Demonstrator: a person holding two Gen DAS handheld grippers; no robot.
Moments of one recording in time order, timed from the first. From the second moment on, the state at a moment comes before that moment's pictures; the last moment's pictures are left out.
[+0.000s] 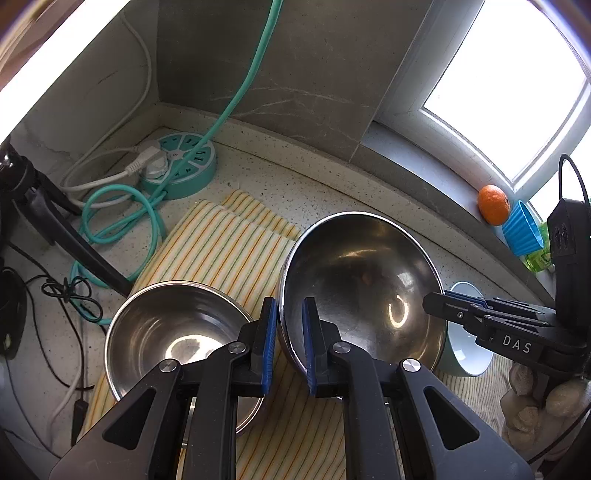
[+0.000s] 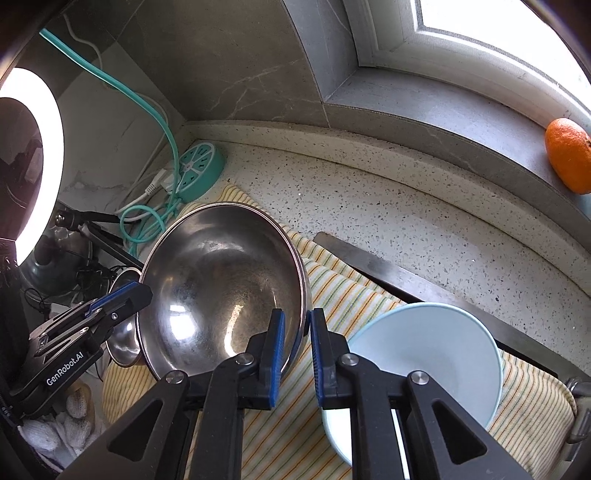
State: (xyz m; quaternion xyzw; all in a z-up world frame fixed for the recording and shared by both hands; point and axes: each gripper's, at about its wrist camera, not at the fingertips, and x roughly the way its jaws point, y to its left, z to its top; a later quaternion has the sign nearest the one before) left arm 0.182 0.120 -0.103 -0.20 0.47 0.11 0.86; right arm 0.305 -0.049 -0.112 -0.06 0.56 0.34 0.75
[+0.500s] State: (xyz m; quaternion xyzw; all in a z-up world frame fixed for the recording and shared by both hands) left arm 0.158 0.122 -0.079 -0.20 0.44 0.10 0.87; right arm 0.283 -0.052 -0.087 -0.05 0.55 0.34 0.76
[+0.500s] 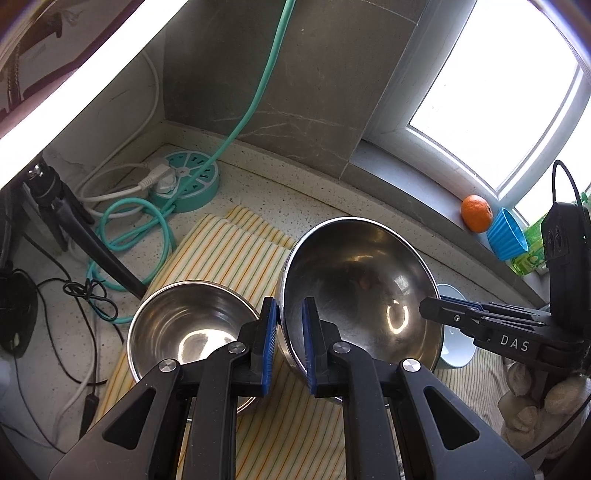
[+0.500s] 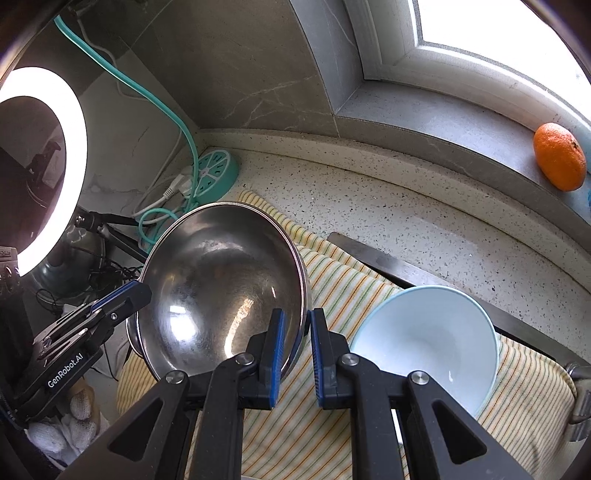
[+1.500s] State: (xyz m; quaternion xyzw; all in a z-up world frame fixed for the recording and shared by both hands) left arm 0.043 0.149 -0.059 -0.22 0.42 0.09 0.88; right arm 0.155 -0.043 -0.060 -0.04 0.55 0.35 0.76
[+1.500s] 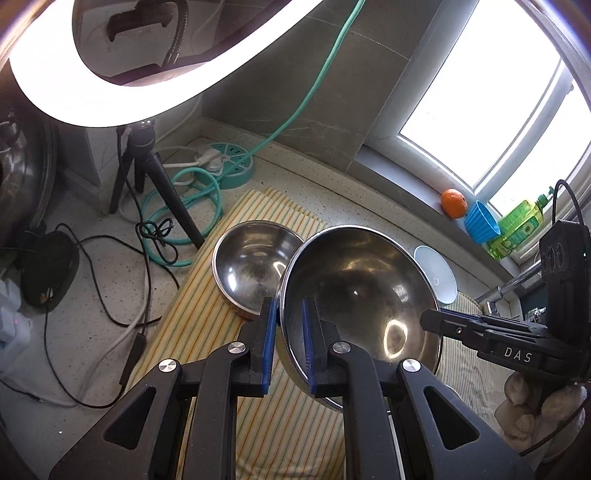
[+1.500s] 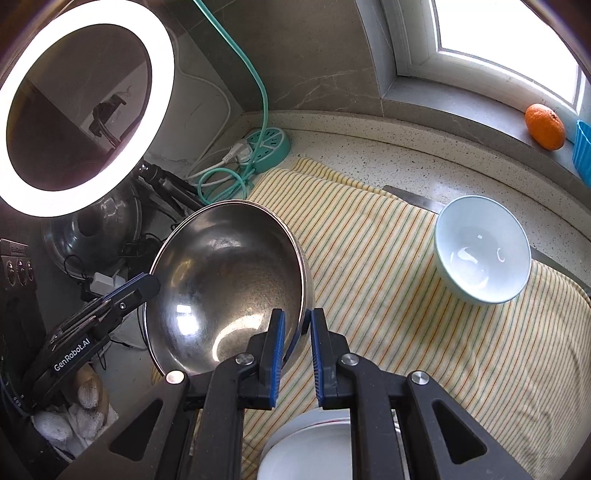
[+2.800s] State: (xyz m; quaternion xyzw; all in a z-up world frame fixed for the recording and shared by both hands) left arm -0.051 0.168 -0.115 -0.26 0.47 0.10 0.84; right arm 0.056 -0.026 -0.128 -0.07 0.60 0.35 0.72
